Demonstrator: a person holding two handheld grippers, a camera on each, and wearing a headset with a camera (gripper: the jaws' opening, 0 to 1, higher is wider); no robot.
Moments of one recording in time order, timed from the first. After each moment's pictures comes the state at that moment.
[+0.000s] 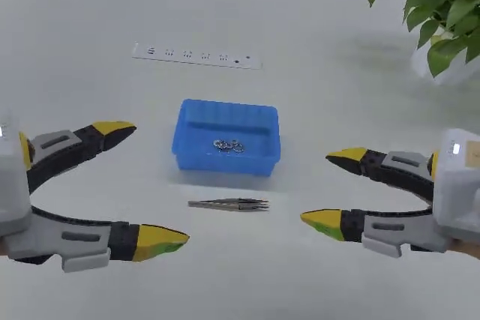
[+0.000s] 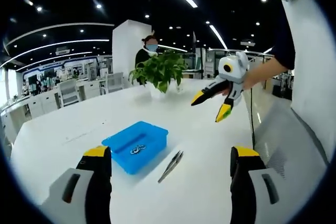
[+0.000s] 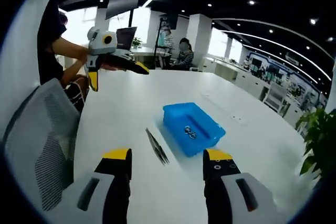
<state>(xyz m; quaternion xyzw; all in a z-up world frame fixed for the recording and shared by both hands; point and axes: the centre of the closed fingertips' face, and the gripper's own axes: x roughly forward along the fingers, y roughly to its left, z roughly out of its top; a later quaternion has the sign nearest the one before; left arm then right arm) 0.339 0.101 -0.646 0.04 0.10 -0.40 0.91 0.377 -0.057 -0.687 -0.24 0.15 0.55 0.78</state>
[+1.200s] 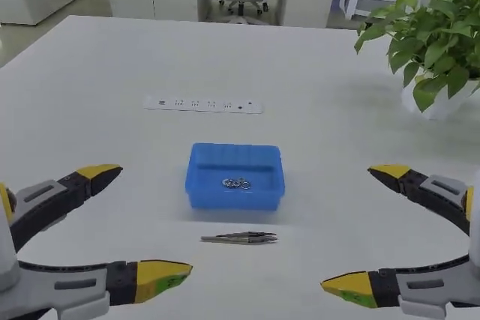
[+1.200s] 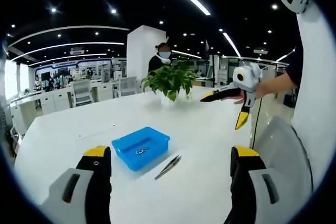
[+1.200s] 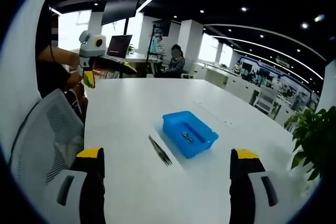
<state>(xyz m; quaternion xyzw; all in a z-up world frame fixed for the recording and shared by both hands) 0.302 0.110 -0.622 0.04 0.11 -0.35 0.93 0.350 -0.072 -0.649 -0.20 0.13 0.53 0.81</state>
